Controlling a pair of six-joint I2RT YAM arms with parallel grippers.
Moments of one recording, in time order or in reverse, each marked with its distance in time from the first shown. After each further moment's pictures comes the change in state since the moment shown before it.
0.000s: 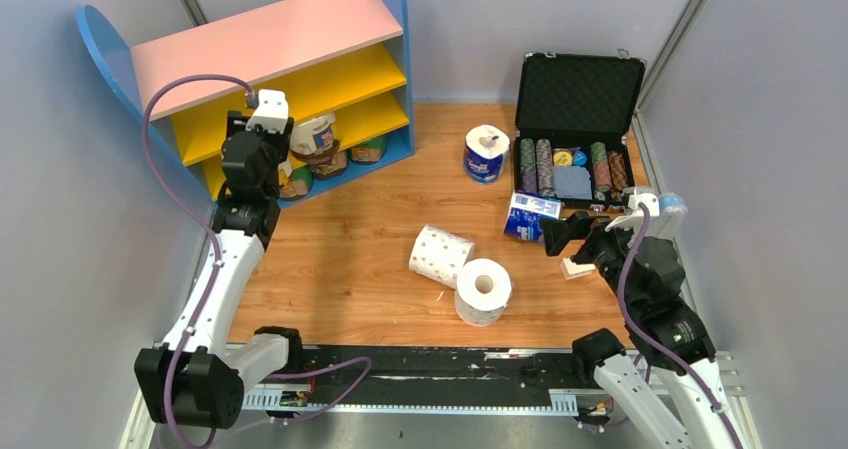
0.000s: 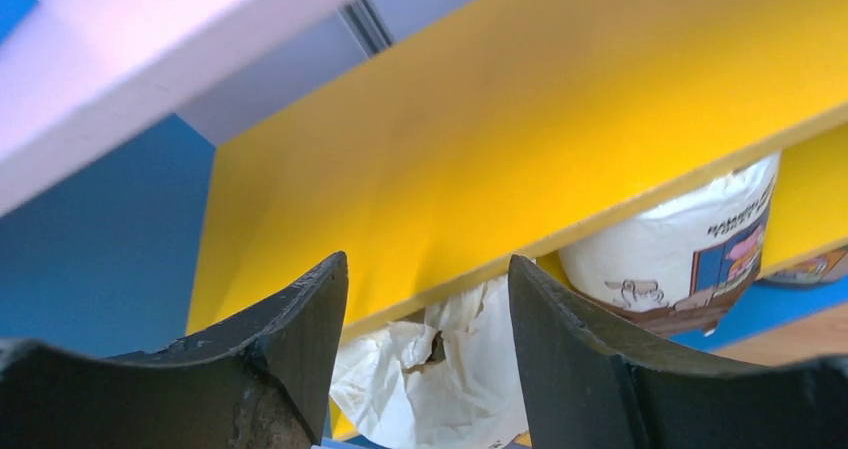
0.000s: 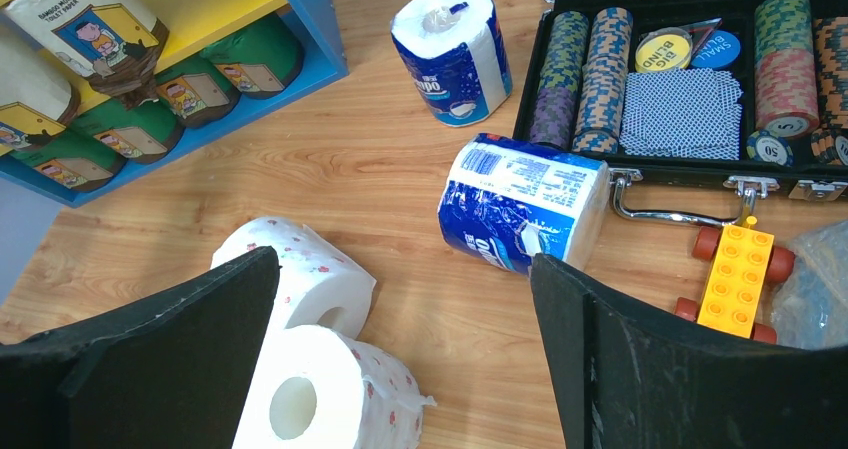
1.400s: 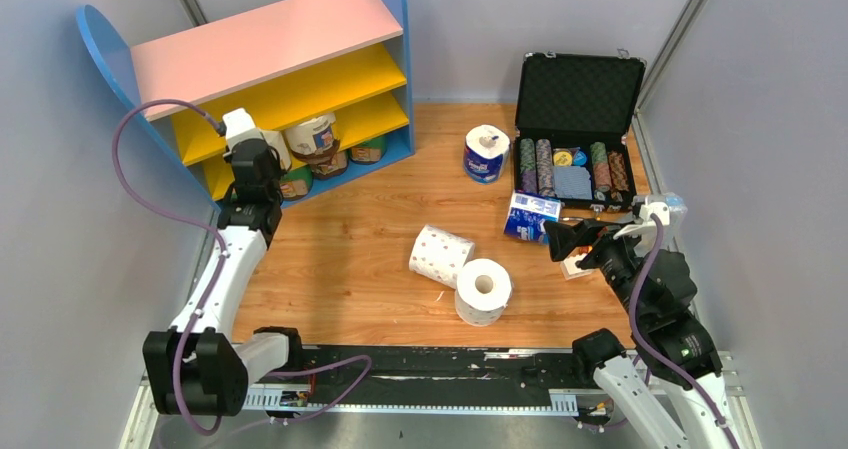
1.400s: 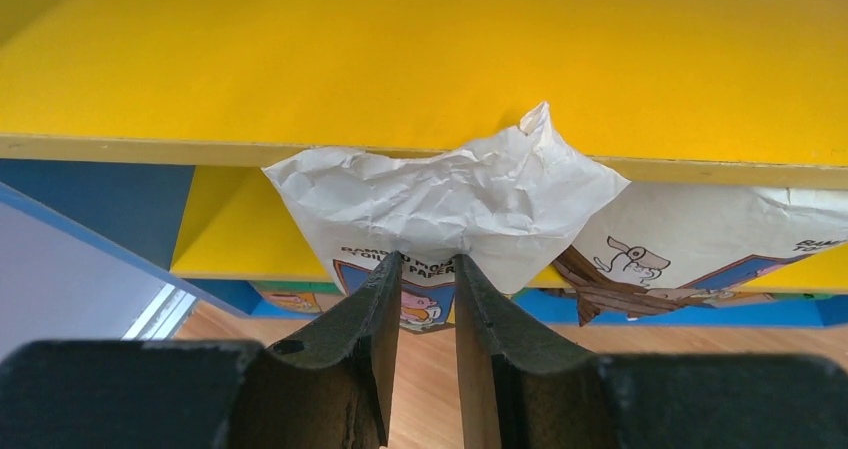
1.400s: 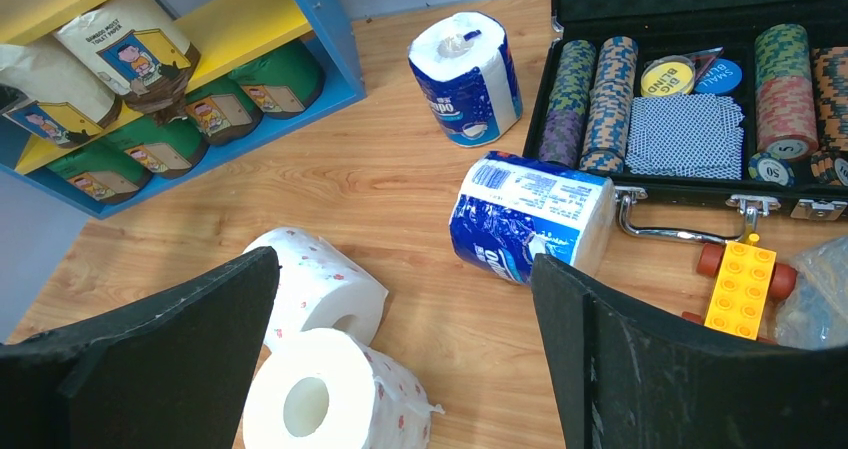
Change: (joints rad) left arm 0.053 0.036 -0.062 -0.123 -0.133 -0.615; right arm 0.000 -0.072 -0.002 0.000 -0.010 0.000
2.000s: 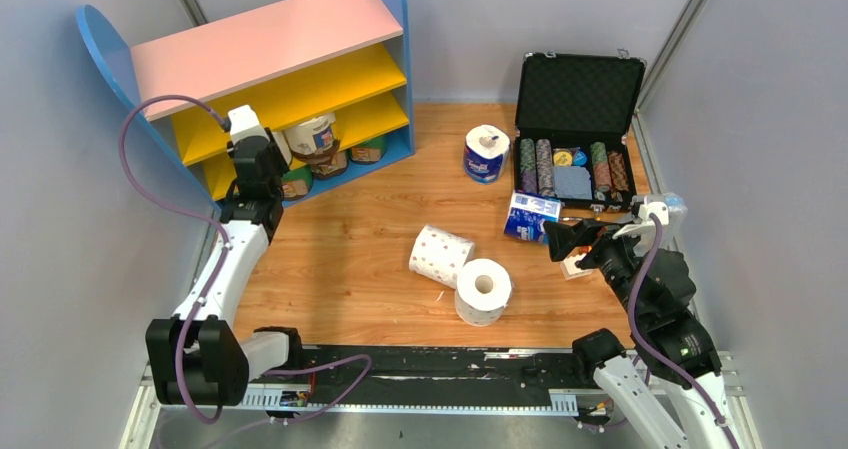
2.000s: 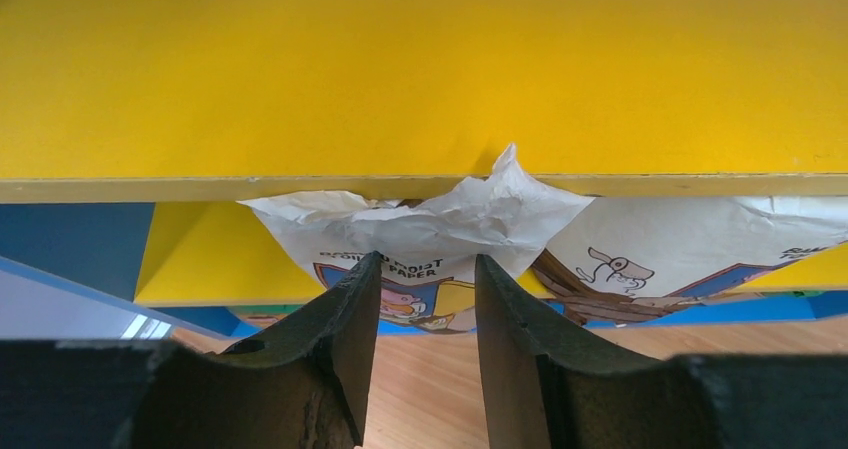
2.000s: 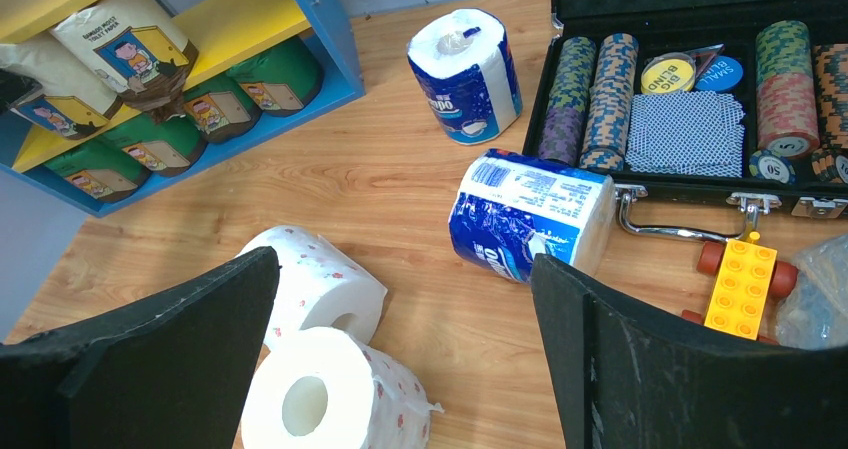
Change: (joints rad) left arm 0.006 0.053 0.000 0.059 0.045 0.023; right arm 0.000 0.002 -0.003 0.000 -0.001 0.000
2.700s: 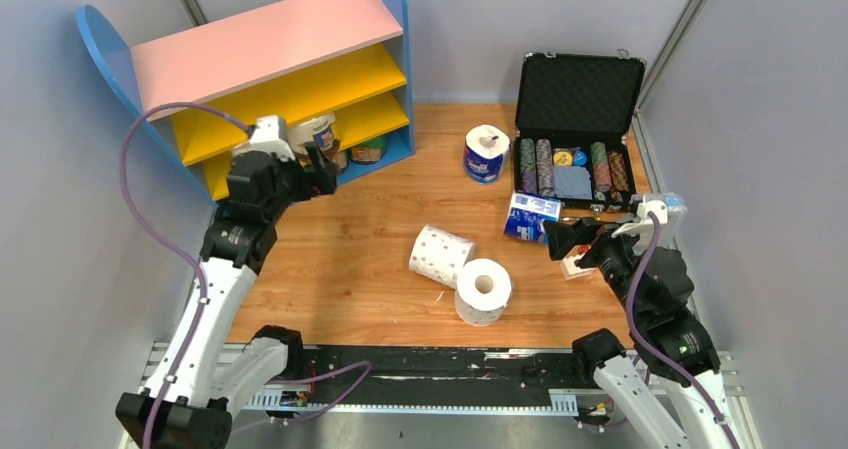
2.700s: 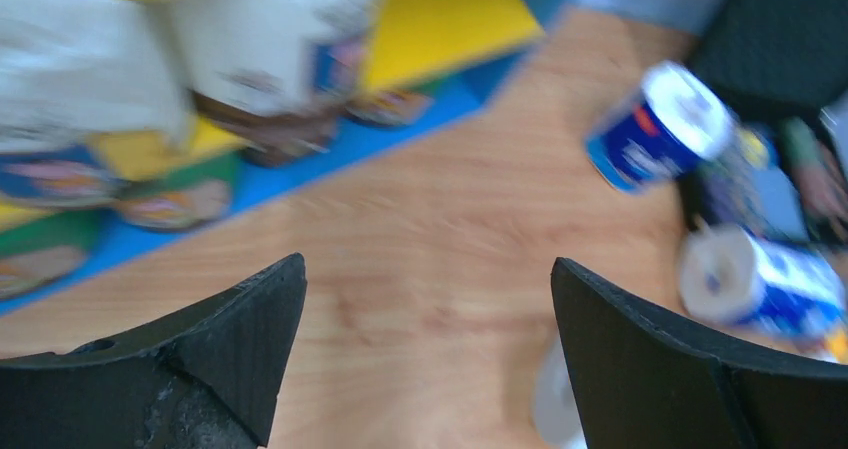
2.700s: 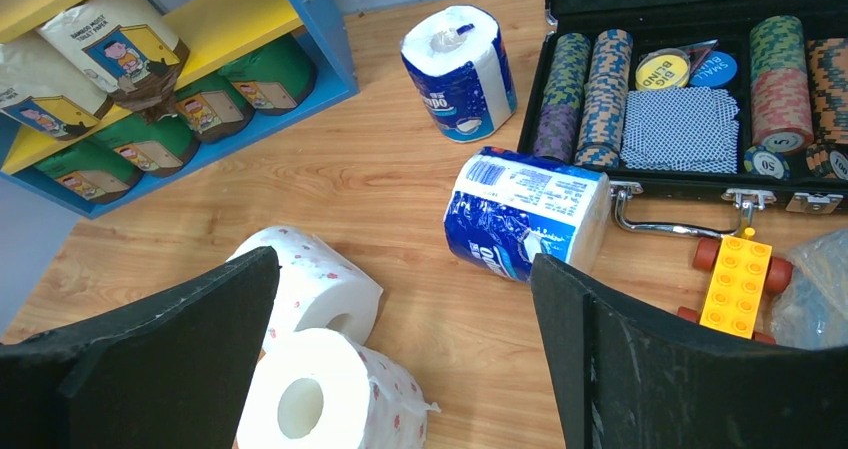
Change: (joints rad) left arm -0.134 -0.248 0.121 -0.408 0.385 -0.124; right arm 0.000 0.008 -0.001 0.000 0.005 0.000
